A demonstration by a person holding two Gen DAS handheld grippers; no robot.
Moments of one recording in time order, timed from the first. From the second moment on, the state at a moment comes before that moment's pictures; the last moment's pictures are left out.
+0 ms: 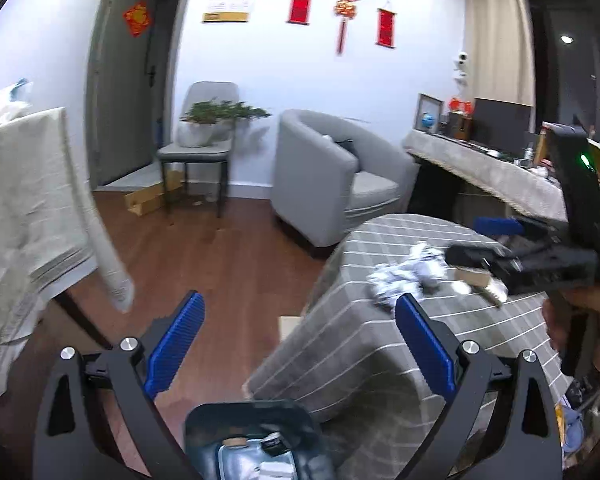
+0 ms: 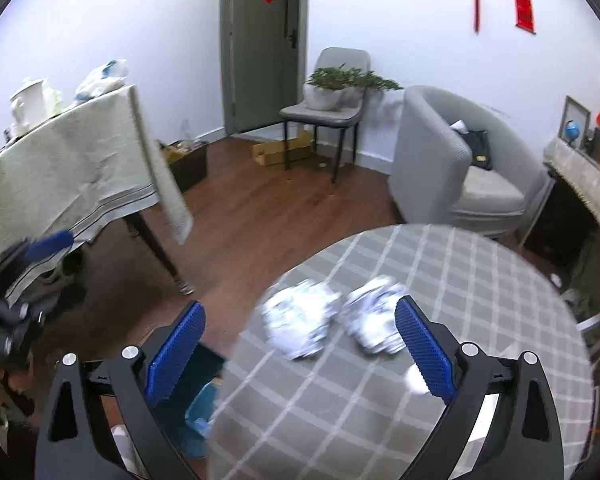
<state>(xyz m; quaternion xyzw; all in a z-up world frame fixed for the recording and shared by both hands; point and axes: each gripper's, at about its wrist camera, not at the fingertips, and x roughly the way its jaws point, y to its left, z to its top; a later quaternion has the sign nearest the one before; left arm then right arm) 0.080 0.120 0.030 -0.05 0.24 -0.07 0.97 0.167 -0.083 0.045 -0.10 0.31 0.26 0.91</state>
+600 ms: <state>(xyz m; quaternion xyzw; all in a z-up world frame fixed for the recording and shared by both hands) 0.174 0.042 -0.016 -0.03 0.29 -0.14 0.94 0.249 -0.122 0.019 -0.03 0.38 0.31 0.87</state>
